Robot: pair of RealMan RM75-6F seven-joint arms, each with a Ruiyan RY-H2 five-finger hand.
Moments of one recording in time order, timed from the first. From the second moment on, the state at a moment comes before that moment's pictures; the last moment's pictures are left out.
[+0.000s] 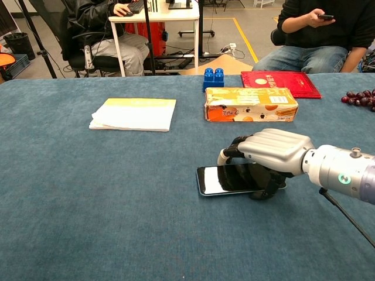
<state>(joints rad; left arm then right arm) -0.09 -1.08 -0.03 -1.68 1.42 1.42 0.19 0.73 -1.67 0.07 -1.29 -1.39 0.86 -0.32</state>
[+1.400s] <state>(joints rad) -0.10 -1.08 -0.03 -1.68 1.41 1.41 0.19 0.89 -1.68 0.30 -1.19 -0.86 0.75 -0.19</state>
